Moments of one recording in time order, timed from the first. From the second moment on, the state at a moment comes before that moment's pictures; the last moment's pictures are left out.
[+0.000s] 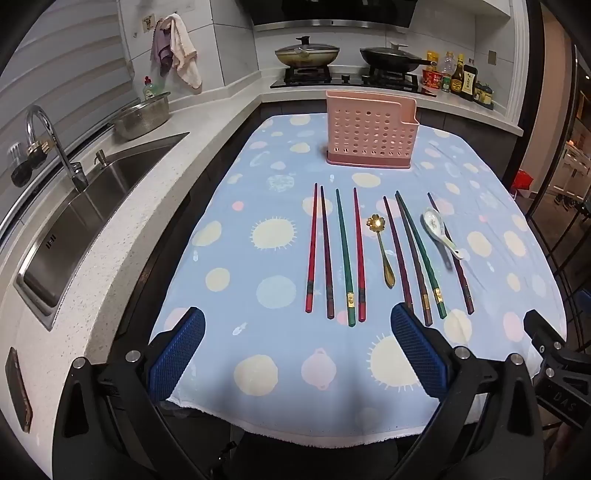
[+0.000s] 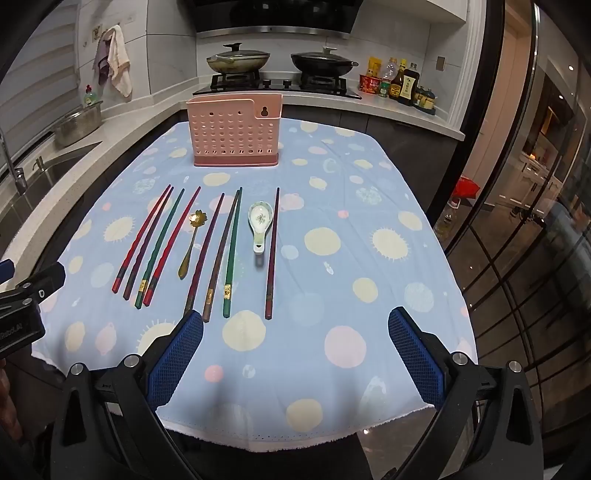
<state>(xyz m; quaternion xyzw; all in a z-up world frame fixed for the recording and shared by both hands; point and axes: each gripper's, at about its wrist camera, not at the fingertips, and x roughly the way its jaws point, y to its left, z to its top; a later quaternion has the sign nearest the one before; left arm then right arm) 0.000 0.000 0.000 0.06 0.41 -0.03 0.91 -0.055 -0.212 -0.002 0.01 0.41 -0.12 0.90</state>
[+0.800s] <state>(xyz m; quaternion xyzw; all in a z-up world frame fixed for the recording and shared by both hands) -0.003 0.003 0.002 0.05 0.40 -0.03 0.92 -0.056 -0.213 -0.002 0.01 0.41 -0.12 0.90</state>
